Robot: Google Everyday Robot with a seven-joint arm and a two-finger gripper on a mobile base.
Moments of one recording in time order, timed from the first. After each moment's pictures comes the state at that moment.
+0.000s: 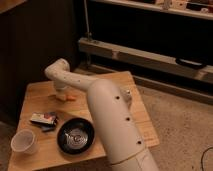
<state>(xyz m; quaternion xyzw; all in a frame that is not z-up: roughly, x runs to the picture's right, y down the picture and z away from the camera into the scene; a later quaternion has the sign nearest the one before) -0.286 0.036 0.955 0.02 -0.29 -0.95 0.12</state>
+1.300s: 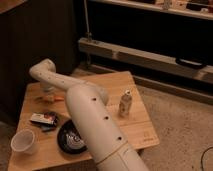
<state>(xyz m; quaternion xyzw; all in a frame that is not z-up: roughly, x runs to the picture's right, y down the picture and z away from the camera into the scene) -0.363 0.048 0.949 0.06 -0.31 -0.95 0.03</state>
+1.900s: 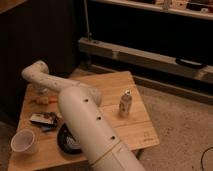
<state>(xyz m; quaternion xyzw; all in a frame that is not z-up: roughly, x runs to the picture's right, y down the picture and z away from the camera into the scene) -0.395 0.062 0.940 0.07 -0.32 -0.95 -0.02</state>
